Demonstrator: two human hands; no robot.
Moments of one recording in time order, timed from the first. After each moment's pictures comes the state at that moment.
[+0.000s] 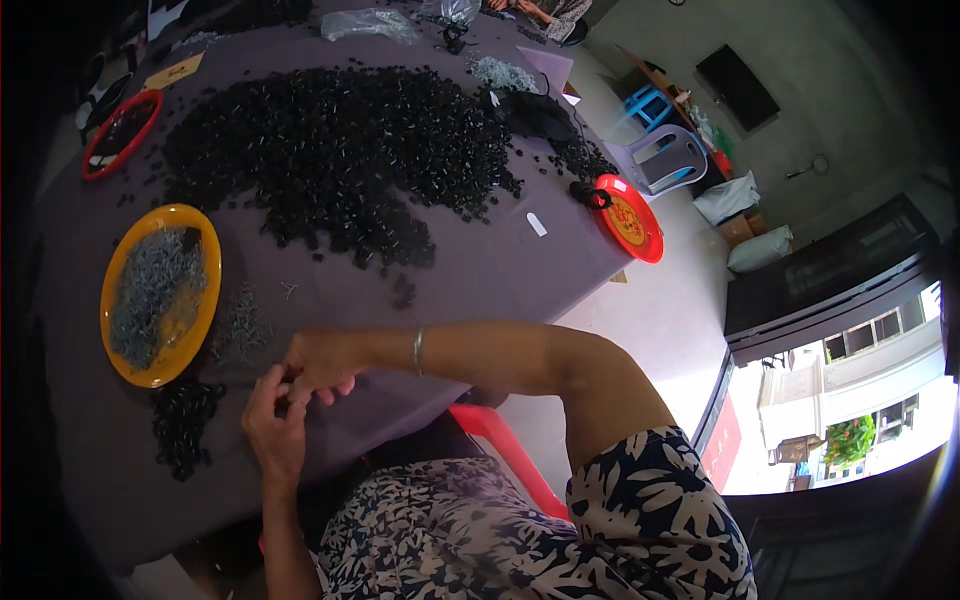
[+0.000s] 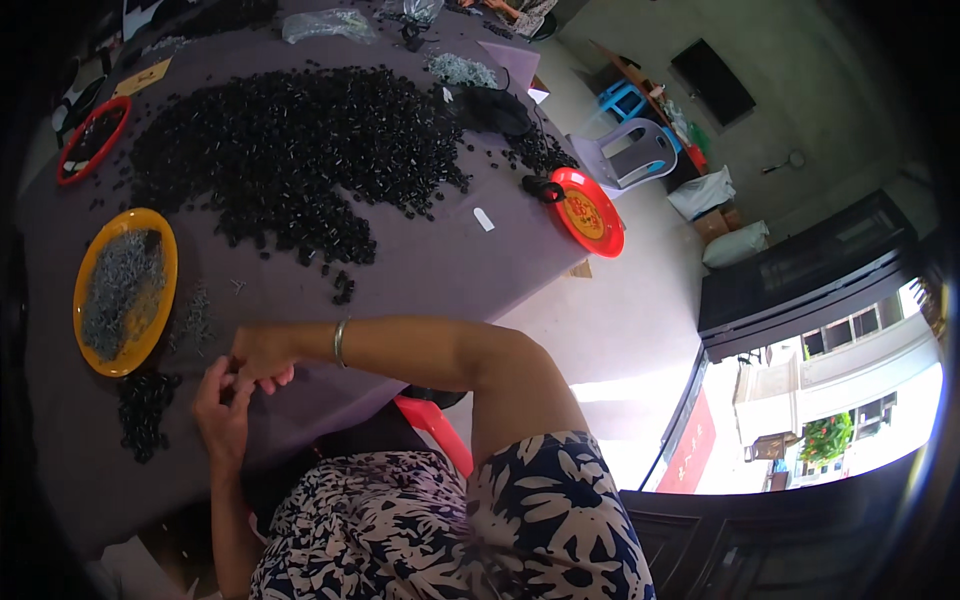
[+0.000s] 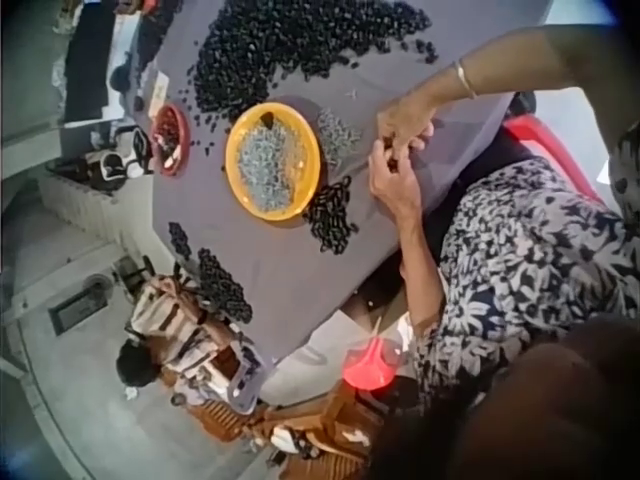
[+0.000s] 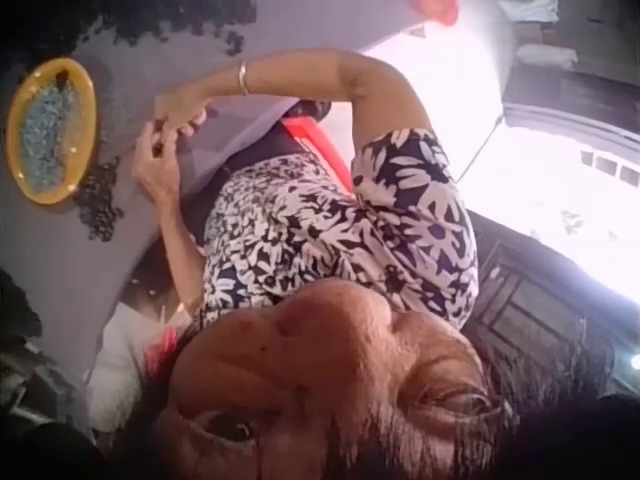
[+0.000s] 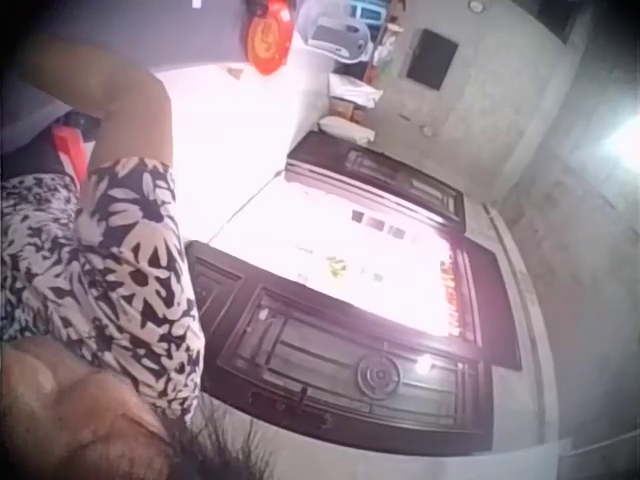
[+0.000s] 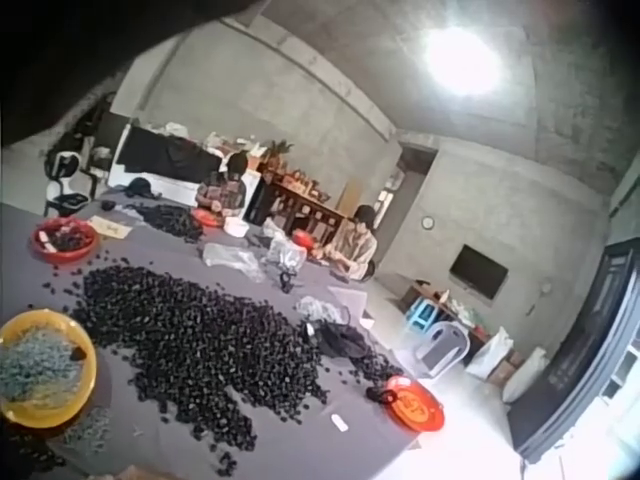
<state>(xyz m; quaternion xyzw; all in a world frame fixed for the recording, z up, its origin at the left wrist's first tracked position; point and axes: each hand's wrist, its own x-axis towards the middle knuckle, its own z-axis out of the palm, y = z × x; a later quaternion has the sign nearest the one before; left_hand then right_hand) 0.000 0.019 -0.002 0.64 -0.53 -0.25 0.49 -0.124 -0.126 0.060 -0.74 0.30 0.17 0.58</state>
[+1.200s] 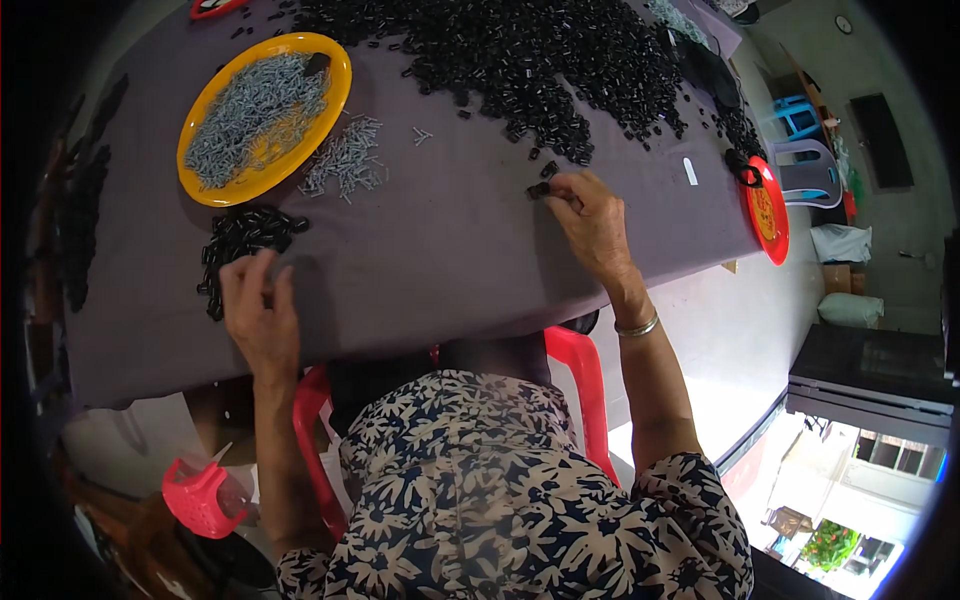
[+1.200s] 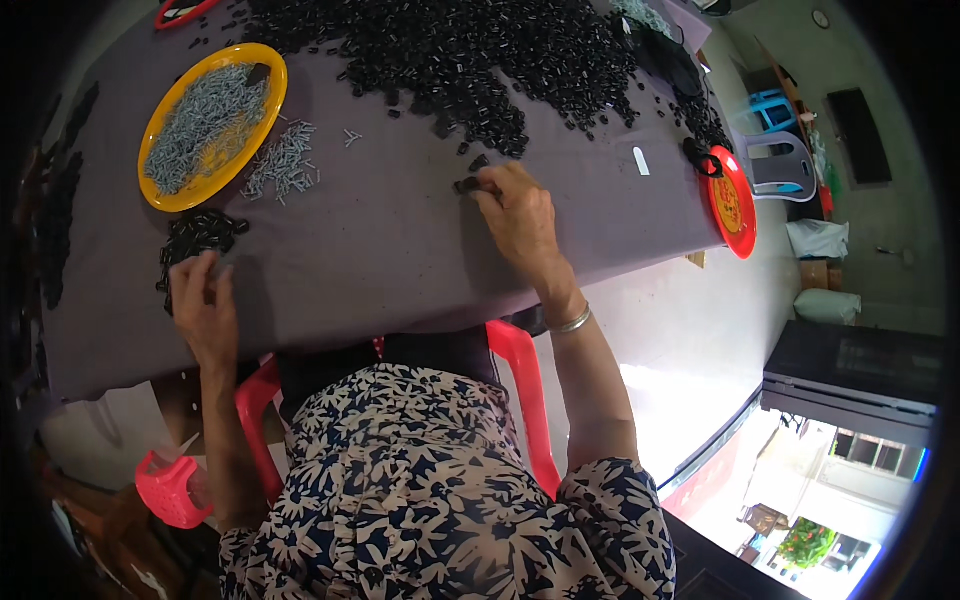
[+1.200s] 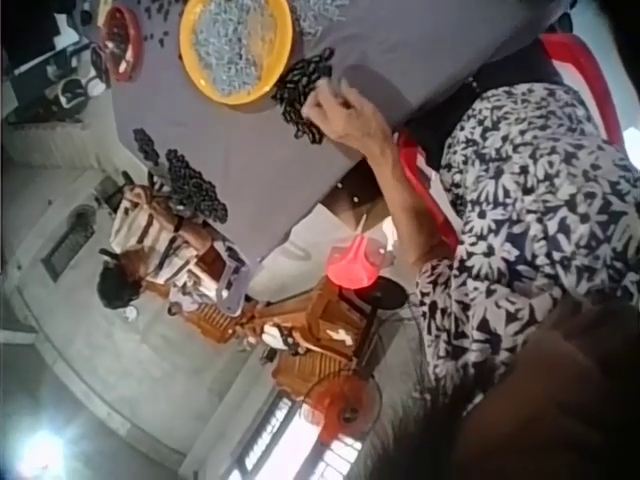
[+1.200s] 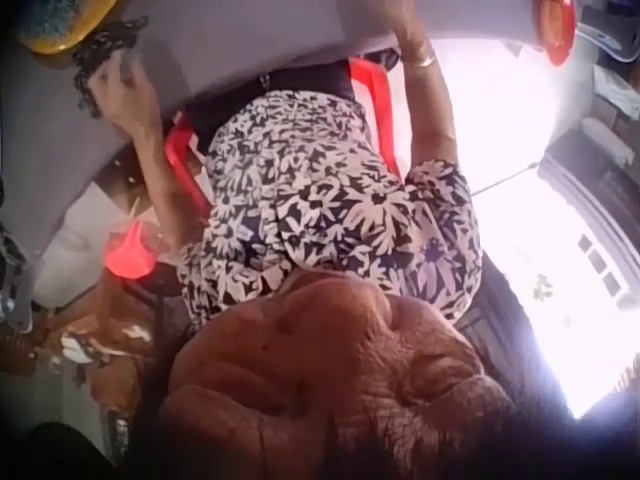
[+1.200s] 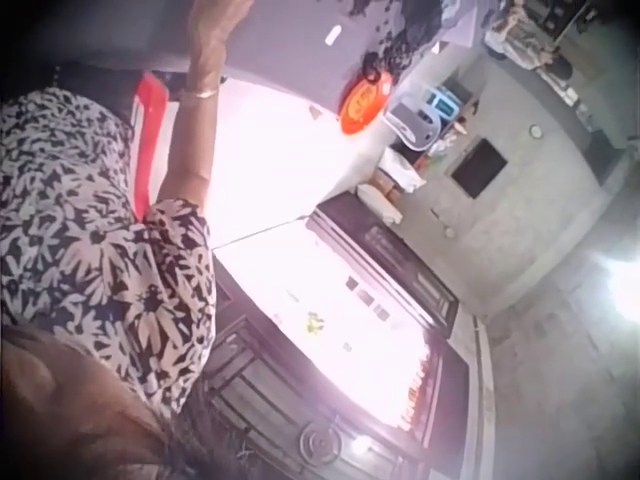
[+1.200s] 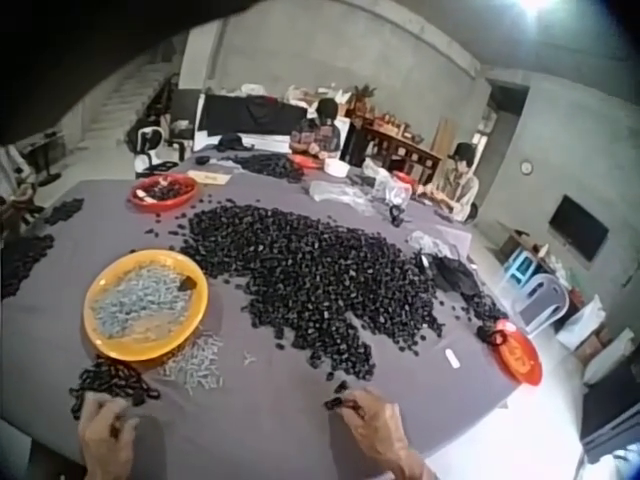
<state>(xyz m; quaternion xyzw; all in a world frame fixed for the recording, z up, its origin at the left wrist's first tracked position) 0.060 0.074 0.011 0.75 -0.51 0.02 0.42 -0.269 -0.127 0.028 -0.81 0.47 -0.30 0.20</state>
